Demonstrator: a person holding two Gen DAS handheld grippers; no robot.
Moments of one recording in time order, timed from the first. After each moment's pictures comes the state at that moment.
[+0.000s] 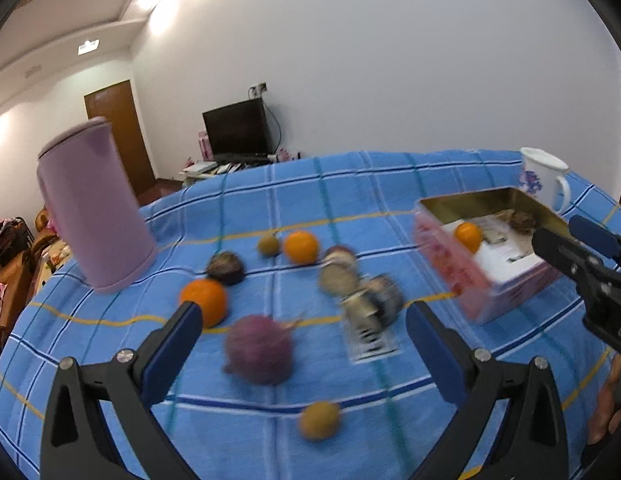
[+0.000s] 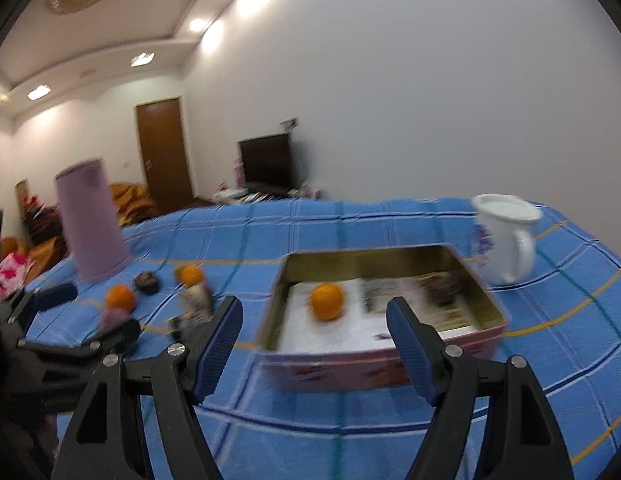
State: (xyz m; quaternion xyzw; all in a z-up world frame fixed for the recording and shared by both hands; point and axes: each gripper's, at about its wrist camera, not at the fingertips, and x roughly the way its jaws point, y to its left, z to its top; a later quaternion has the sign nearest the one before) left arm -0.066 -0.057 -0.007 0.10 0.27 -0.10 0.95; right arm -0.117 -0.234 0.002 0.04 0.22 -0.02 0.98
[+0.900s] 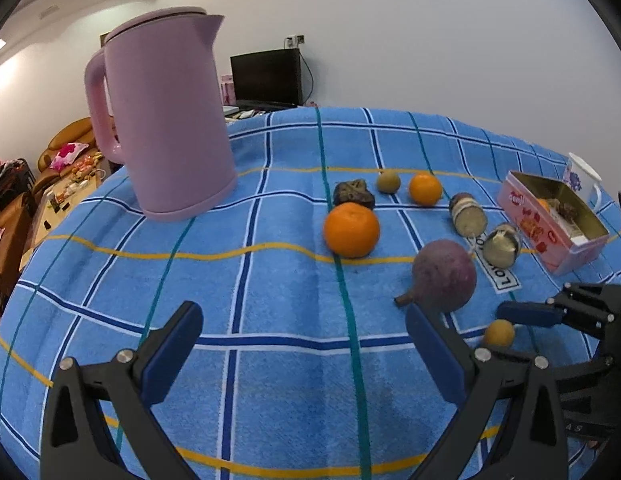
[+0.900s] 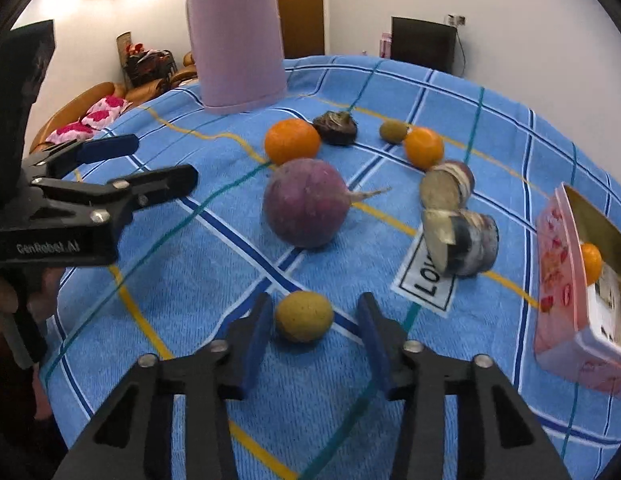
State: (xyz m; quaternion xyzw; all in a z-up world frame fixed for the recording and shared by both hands) left arm -0.042 0.077 -0.027 0.04 0.36 -0.08 0.93; right arm -0.055 -0.076 -0.053 -0.08 0.43 0.21 0.88
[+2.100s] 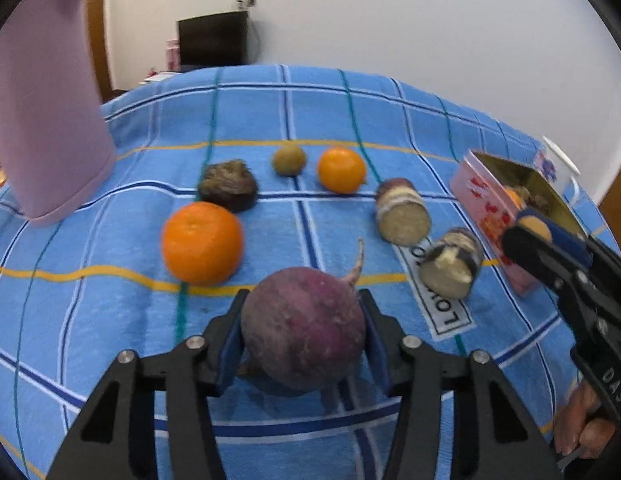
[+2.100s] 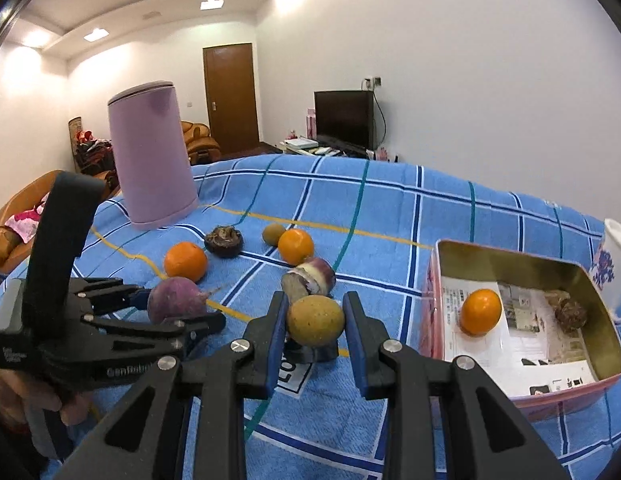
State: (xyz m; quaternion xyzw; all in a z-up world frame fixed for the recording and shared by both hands) left arm 0.011 0.001 -0.048 0.01 0.42 -0.16 0.89; right arm -0.048 -0.149 -0.014 -0.01 0.28 0.10 0.95
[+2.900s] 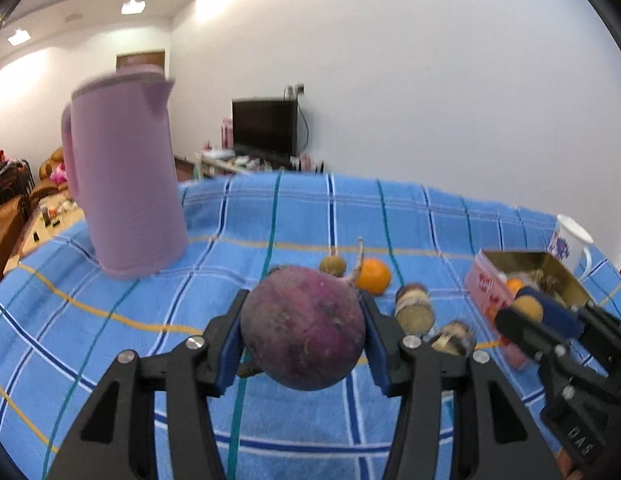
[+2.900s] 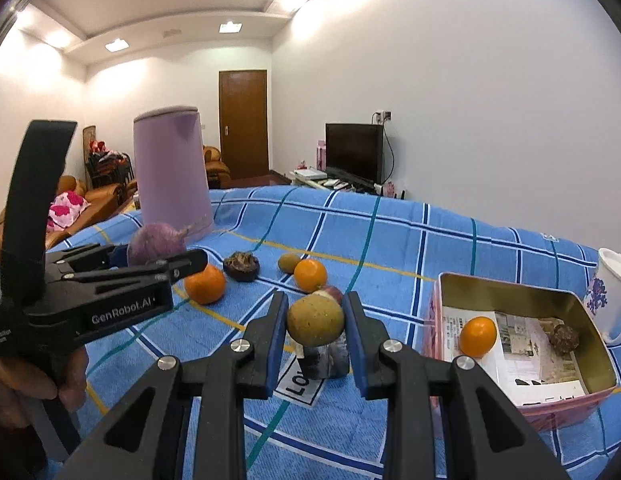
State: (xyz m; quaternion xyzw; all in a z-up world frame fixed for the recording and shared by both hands) left arm -0.025 0.016 0.001 -0.01 0.25 -0.08 0.96; right arm -0.066 -0.145 -0.004 -0.03 0.22 0.11 0.97
